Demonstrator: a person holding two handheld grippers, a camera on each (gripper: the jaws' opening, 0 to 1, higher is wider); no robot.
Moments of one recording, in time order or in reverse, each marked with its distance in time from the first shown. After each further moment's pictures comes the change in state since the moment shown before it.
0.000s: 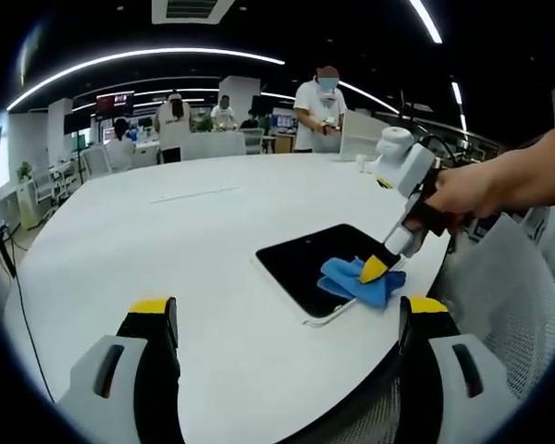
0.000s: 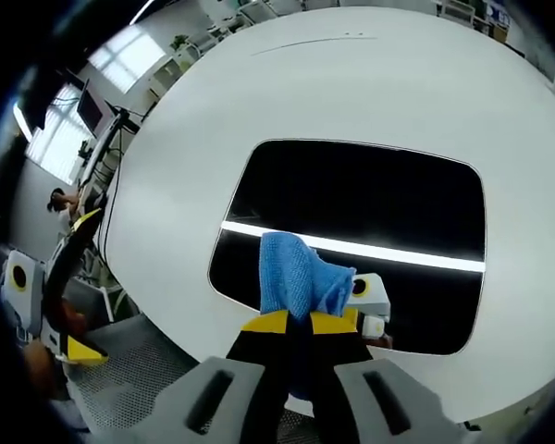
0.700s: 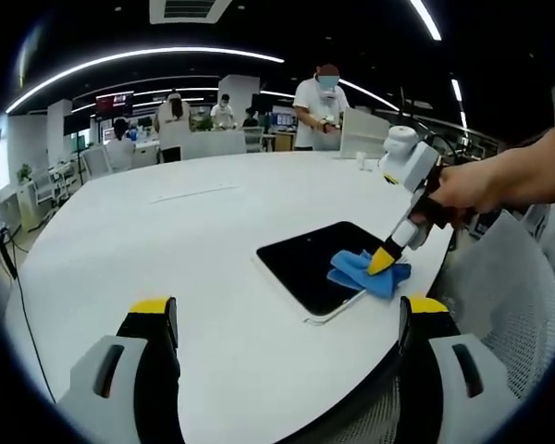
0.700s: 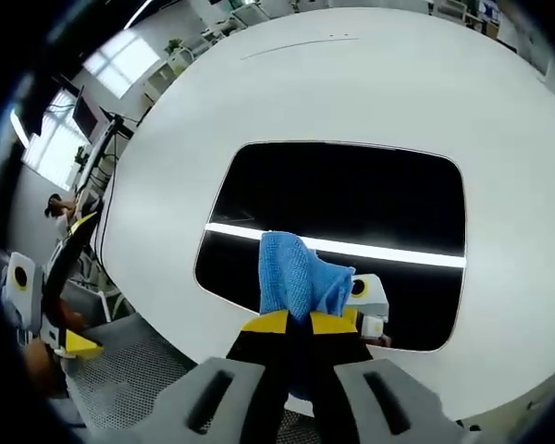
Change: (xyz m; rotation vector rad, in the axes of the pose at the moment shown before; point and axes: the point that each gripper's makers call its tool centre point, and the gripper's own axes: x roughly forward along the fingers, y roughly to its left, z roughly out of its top) left arm 0.000 0.000 -0.002 0.004 0.009 0.003; right arm -0.007 -0.016 -0.003 0.021 -0.008 -0.016
